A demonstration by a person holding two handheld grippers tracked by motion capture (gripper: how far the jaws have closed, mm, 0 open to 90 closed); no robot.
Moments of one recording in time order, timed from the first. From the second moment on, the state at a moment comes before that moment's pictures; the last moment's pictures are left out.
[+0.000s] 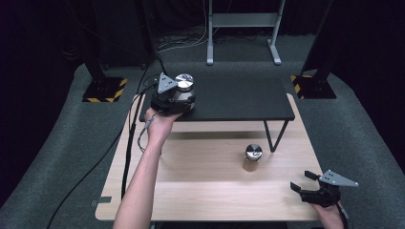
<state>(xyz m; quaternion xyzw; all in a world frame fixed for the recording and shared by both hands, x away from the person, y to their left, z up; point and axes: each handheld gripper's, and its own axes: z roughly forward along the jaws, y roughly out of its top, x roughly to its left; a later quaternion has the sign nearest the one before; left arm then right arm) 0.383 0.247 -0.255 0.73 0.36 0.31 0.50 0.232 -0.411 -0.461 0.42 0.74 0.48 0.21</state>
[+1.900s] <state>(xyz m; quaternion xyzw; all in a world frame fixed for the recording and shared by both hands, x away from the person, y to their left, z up) 0.242 0.336 -0.370 0.70 0.37 0.33 0.52 0.232 -0.410 -0.461 0.43 0.74 0.48 0.22</state>
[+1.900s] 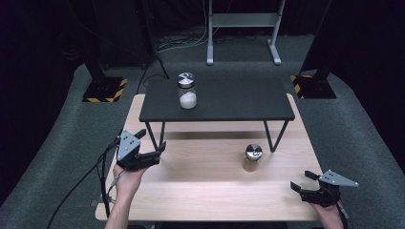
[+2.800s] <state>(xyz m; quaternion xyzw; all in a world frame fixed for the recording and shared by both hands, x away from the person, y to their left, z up) 0.214 0.342 -0.474 0.73 0.37 0.31 0.48 0.231 -0.407 -0.460 0.43 0.74 0.48 0.22</state>
